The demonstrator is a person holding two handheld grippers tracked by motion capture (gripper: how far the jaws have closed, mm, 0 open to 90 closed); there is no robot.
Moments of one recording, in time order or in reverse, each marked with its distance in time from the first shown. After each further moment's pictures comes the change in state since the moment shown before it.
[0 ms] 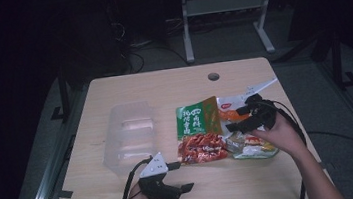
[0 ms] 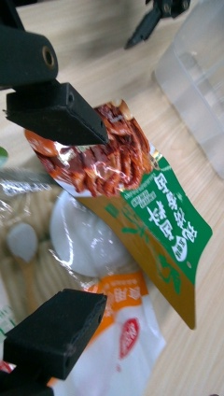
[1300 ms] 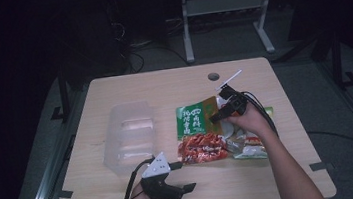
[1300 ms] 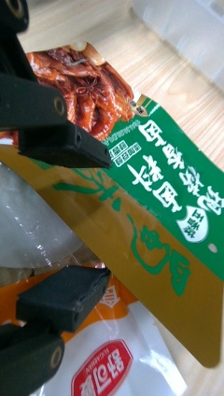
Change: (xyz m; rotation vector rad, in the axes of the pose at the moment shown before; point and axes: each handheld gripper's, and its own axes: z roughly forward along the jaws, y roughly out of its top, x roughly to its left) left arm -0.002 0.001 0.005 -0.005 -0.001 -0.002; right arm -0.038 0.037 0.087 0.215 0.021 0.152
